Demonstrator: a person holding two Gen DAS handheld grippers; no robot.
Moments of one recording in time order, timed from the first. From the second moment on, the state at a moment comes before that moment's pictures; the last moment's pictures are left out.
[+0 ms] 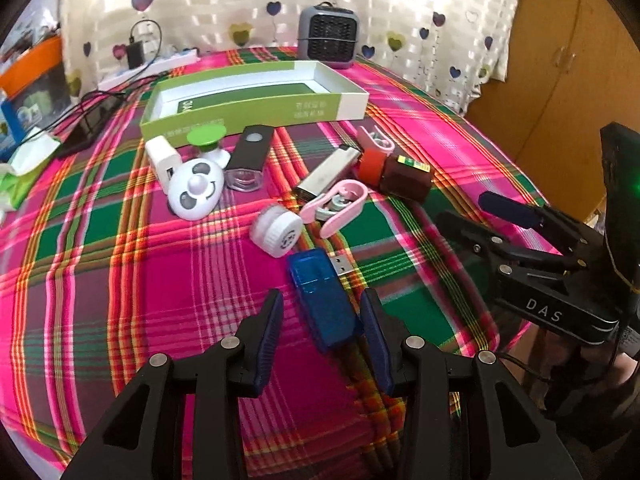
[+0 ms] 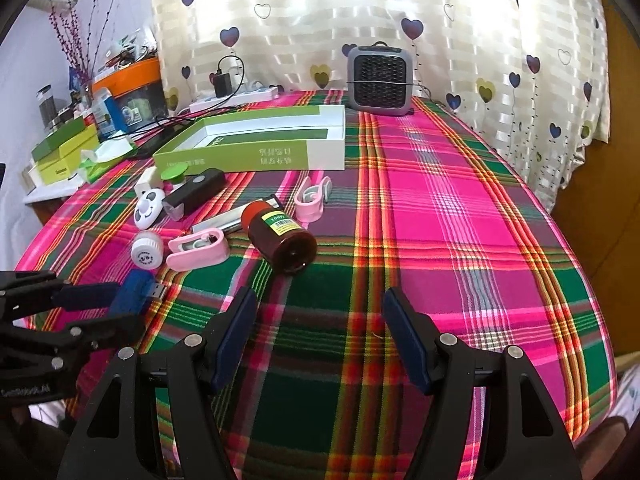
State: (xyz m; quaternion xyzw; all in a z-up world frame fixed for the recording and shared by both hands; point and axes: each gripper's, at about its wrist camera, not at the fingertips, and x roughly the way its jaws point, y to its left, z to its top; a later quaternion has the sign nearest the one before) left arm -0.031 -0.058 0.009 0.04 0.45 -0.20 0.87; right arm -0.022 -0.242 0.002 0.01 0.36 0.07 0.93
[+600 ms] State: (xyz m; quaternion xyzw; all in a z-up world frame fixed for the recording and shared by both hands) left arm -0.021 -0.043 0.006 0.04 0.44 -0.17 0.88; right arm -0.001 -0.228 0.005 -0.03 0.36 0.12 0.92
